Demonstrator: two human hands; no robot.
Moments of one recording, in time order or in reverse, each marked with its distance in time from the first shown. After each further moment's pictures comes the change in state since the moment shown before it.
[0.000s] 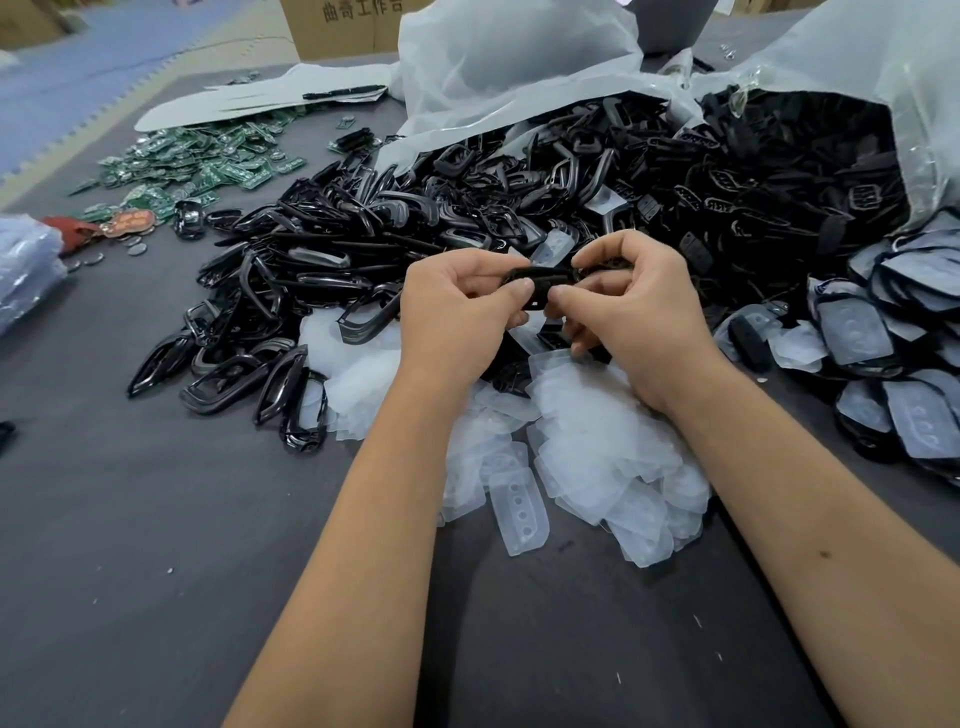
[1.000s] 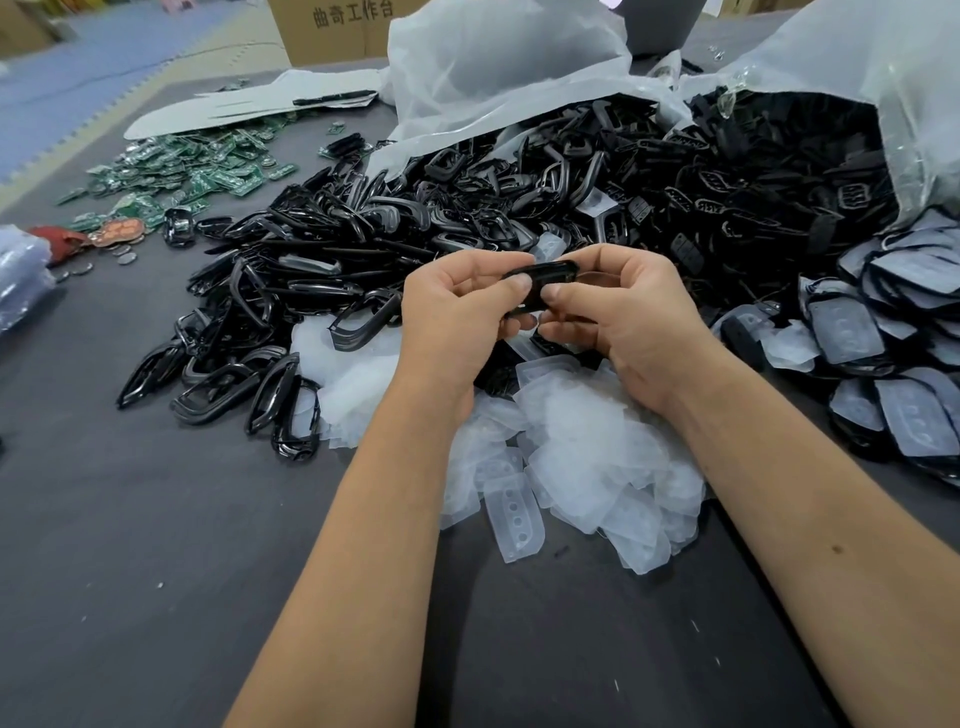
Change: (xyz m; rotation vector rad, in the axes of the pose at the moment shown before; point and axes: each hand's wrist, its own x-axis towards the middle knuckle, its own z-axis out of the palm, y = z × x) left_hand -0.006 0.008 0.006 -0.178 -0.062 -0.086; right_hand 0.000 -0.008 0.000 0.301 -0.098 0.140
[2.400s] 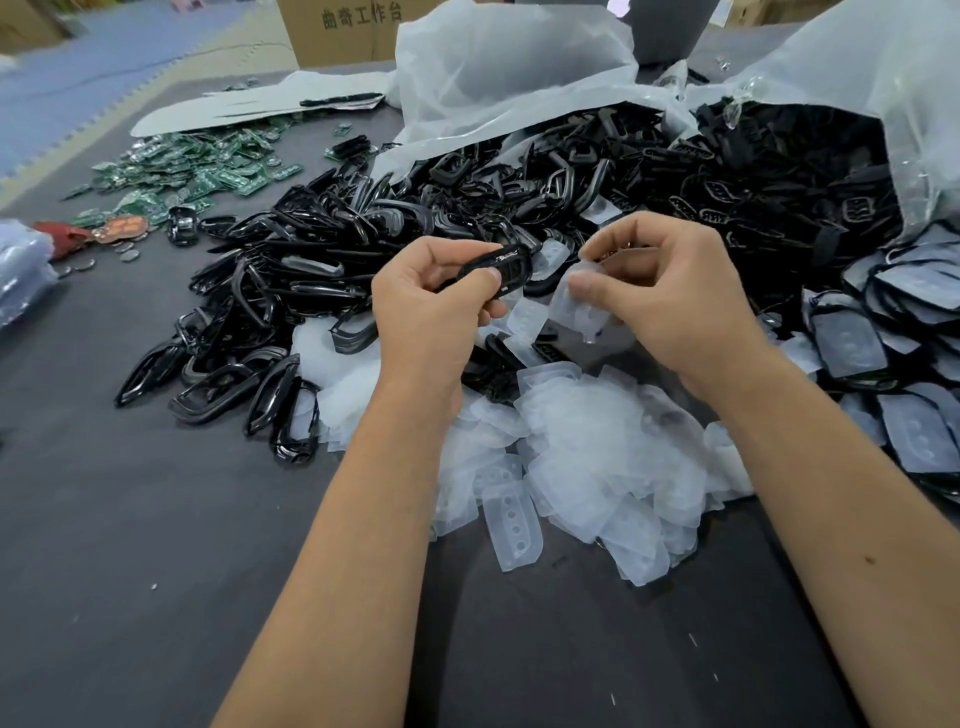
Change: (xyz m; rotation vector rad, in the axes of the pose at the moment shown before) left_hand 0.010 -0.005 -0.009 -0.031 0.160 0.161; right_hand 0.006 -0.016 -0.028 -0.548 0.030 -0.301
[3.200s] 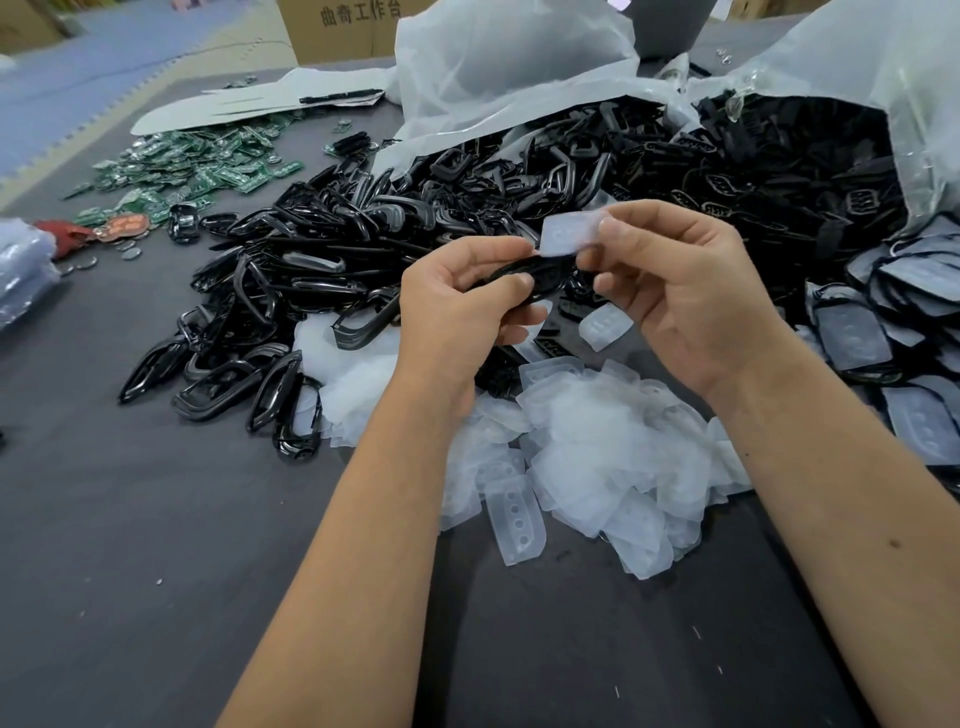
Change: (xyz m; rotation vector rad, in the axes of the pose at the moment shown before) left_hand -0.010 0.006 0.007 0.015 -0.155 -0.120; right_hand -0.004 -0.015 0.002 0.680 -0.042 0.144
